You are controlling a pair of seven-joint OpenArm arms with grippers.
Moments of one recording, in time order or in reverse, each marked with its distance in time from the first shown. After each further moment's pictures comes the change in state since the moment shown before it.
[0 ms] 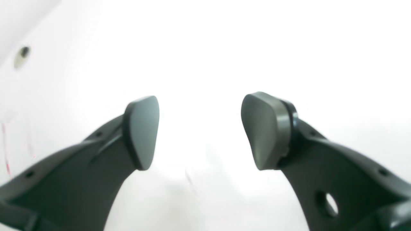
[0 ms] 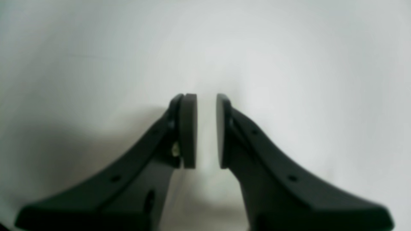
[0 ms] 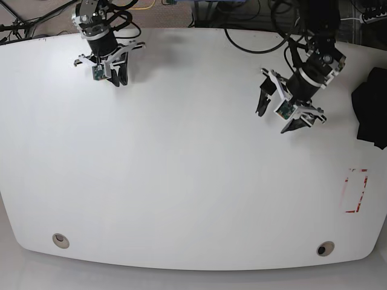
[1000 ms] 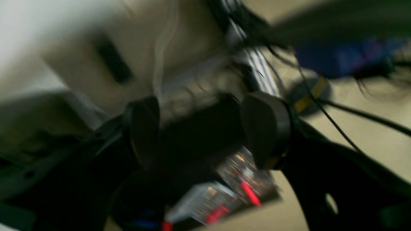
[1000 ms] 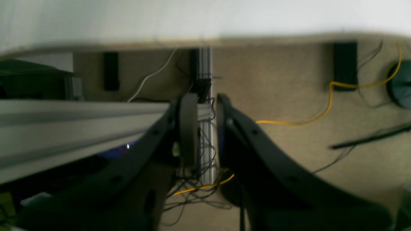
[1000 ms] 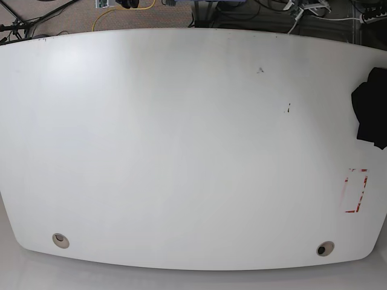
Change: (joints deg) left arm 35.4 4.7 -9.0 -3.4 0.4 0.3 1.5; right arm -27.5 -4.4 -0.1 0.6 11.0 0.0 1.0
